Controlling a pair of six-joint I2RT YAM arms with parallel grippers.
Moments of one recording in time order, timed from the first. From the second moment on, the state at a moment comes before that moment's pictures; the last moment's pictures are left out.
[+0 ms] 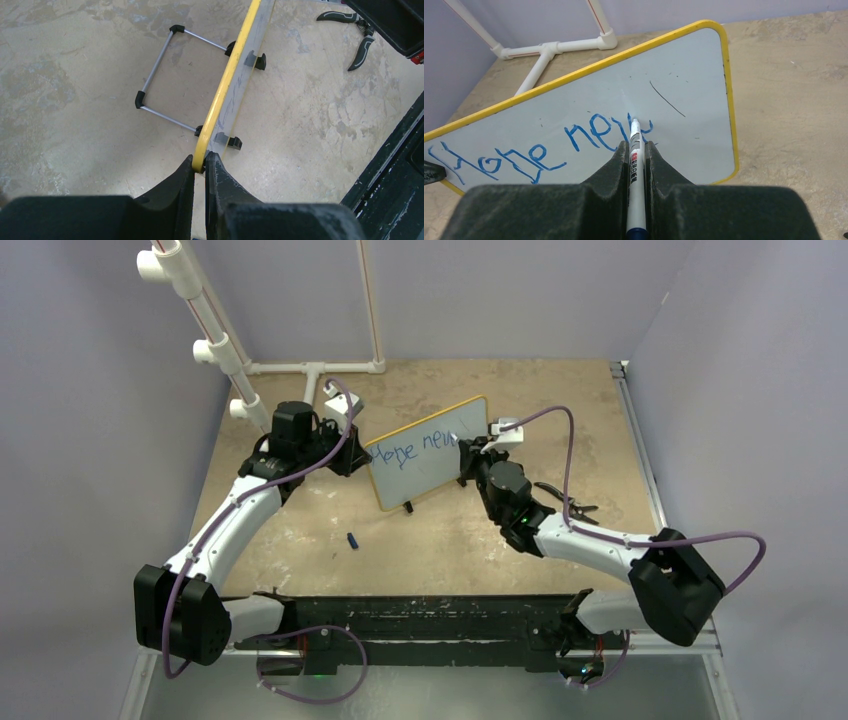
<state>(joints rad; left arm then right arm) -0.26 1.23 0.97 -0.31 0.49 0.04 0.78 1.32 0.64 0.65 0.57 0.30</state>
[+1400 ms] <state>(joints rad) -0.26 1.23 0.97 -0.31 0.49 0.04 0.76 1.33 0.64 0.63 0.59 0.34</state>
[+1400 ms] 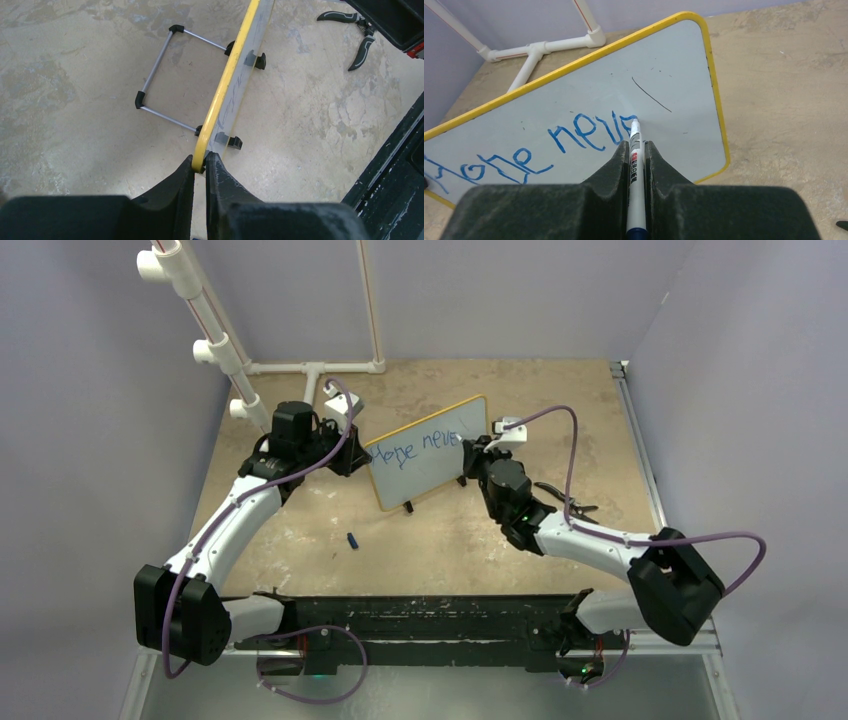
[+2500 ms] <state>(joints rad) -0.49 1.62 1.54 -0.36 0.39 0.07 0.72 0.85 0.49 0.49 0.58 0.29</state>
